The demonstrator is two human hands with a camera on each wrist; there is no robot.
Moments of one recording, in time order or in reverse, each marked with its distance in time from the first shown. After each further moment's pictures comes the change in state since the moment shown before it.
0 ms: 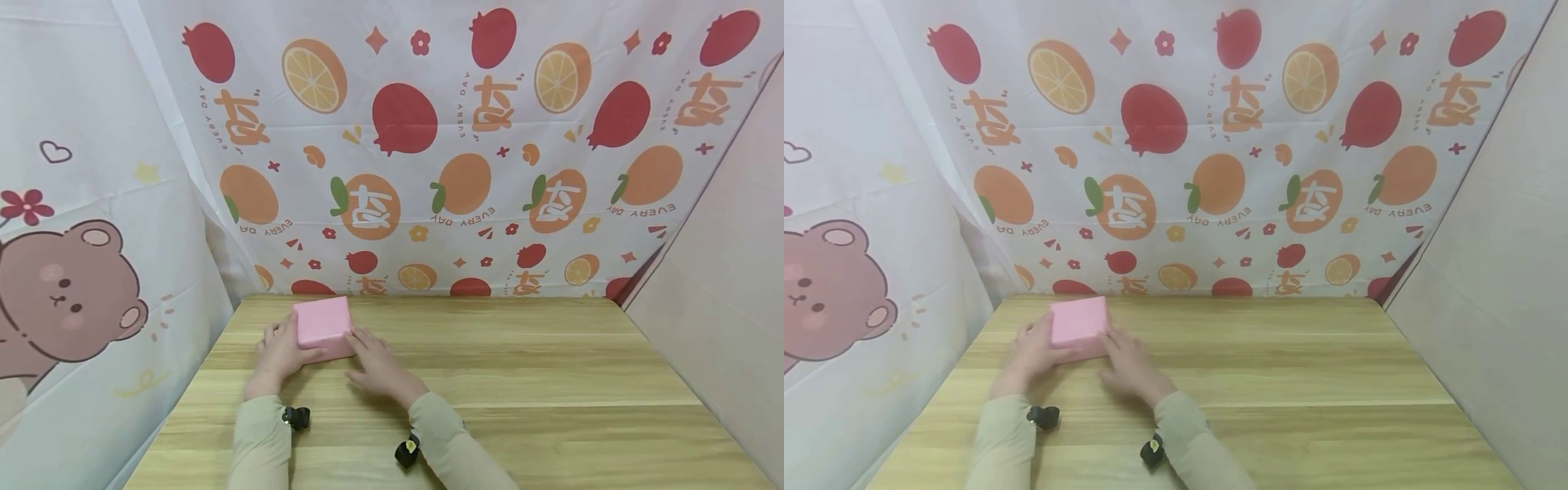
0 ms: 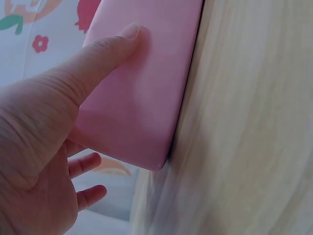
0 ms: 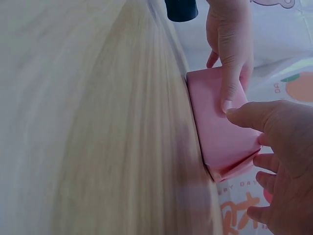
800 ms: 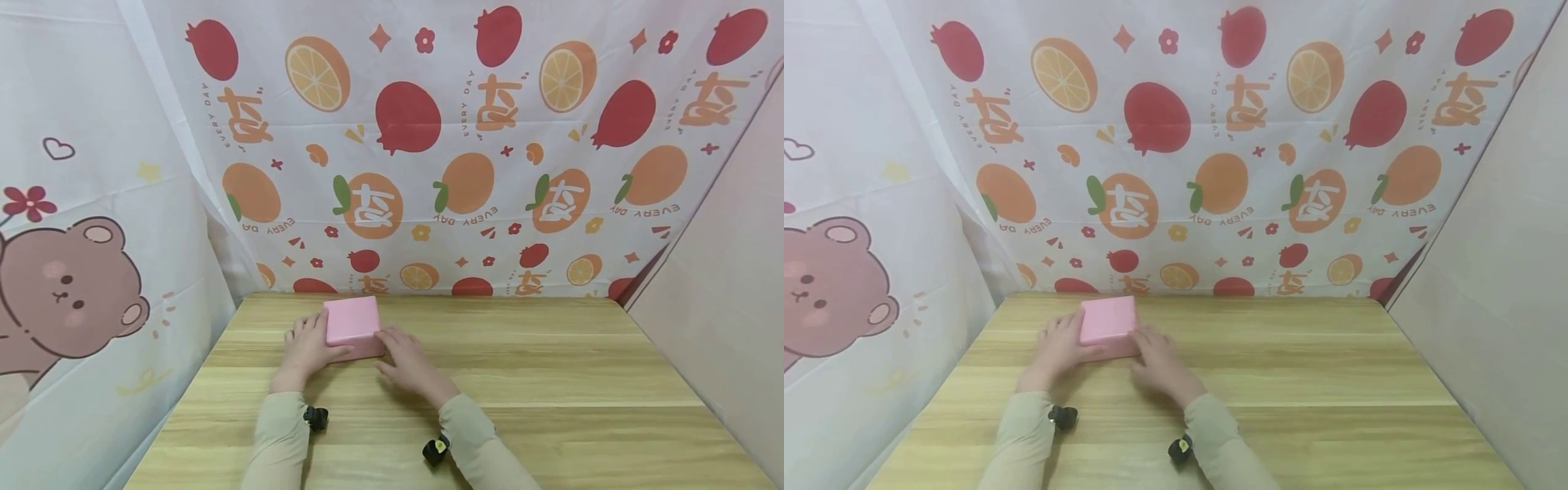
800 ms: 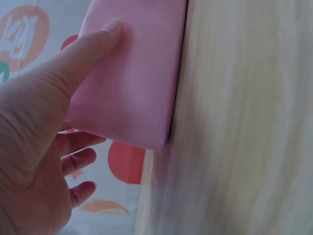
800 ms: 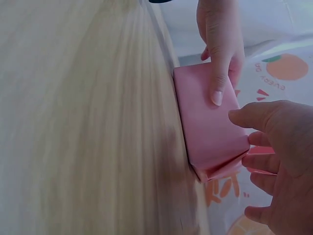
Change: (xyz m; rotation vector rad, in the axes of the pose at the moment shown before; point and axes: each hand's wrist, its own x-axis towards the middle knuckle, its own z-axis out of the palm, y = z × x) left_hand 0.003 0.038 0.018 0.083 0.038 0.106; right_hand -0.029 0.034 -0.022 0.051 0.077 0.035
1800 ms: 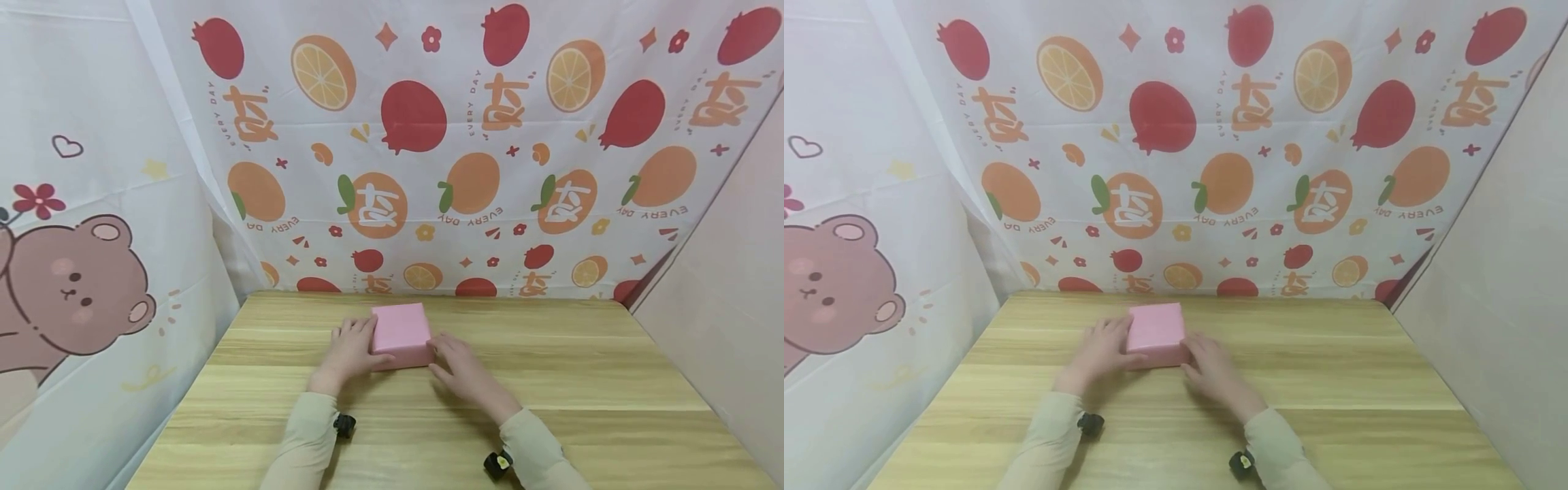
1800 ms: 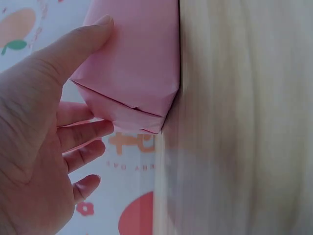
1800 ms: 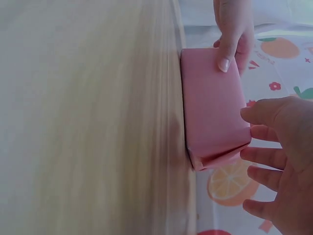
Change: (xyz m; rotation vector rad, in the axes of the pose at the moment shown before) left_hand -0.001 0.059 0.024 -0.006 -0.077 0.197; right_hand -0.063 0.059 -0.036 0.045 0.113 0.001
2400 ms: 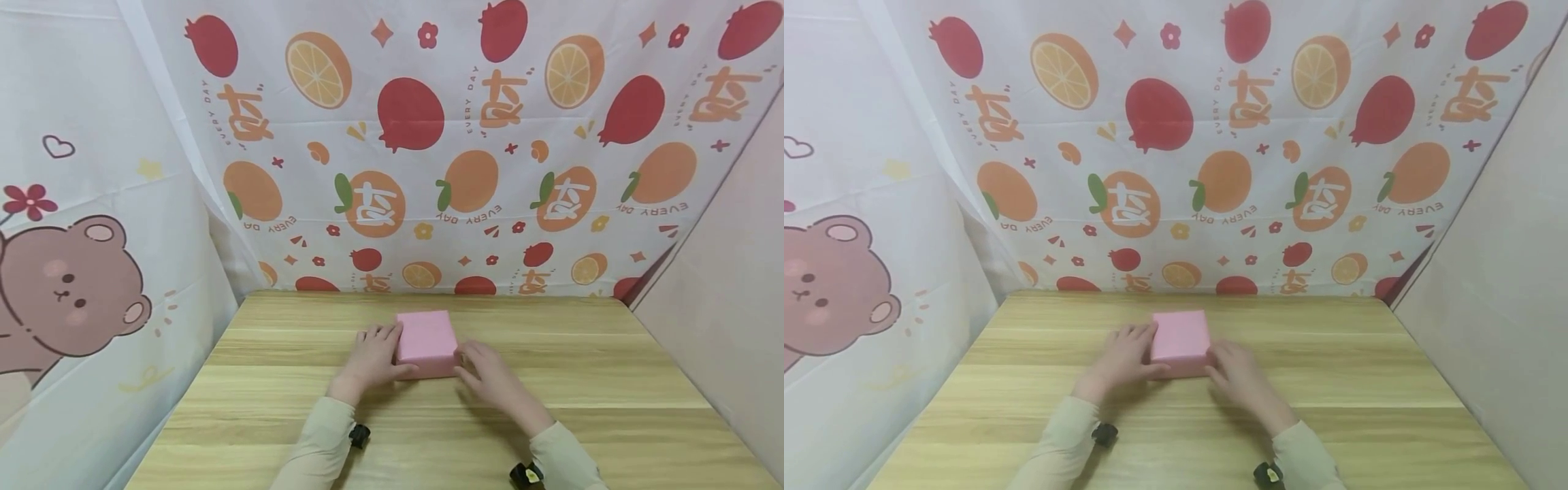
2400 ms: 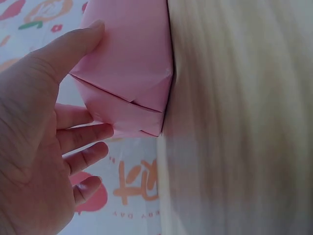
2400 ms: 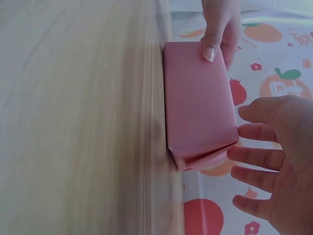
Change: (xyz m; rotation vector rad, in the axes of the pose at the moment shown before) left_hand -0.001 0.044 0.012 0.084 -0.051 0.130; right_hand -0.030 0.020 -0.026 -0.063 0.119 -0.023
